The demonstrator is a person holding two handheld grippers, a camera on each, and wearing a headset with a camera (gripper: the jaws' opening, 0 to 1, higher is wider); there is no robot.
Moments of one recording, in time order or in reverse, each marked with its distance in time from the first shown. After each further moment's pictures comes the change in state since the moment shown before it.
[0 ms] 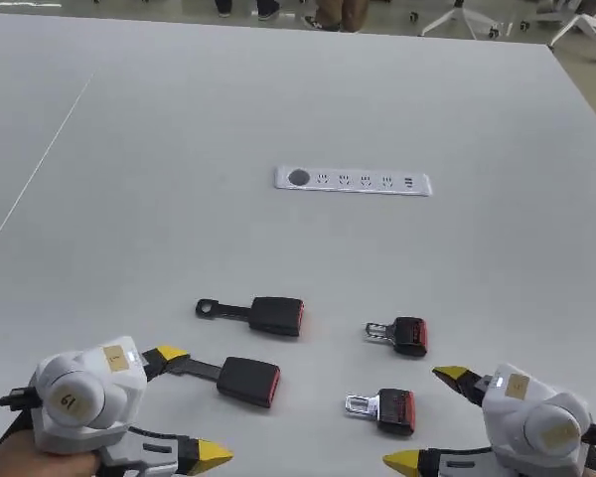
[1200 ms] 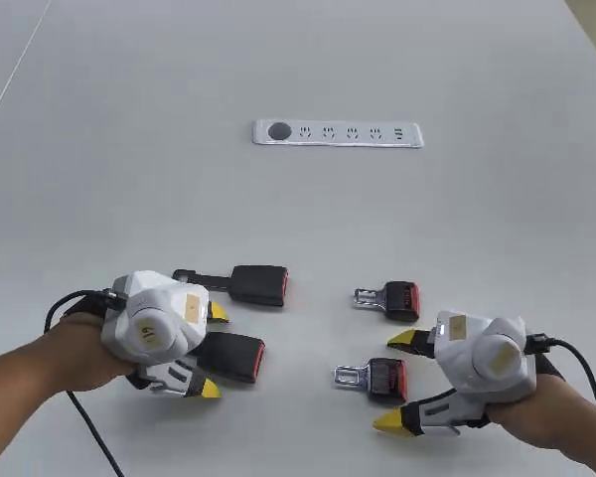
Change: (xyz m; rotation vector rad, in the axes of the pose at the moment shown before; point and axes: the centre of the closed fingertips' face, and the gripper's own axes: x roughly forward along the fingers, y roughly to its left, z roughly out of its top) left arm 0.075 0.027 -0.015 0.486 0.277 -0.264; right arm 0.035 0.000 -0.019 -0.180 0.185 0.227
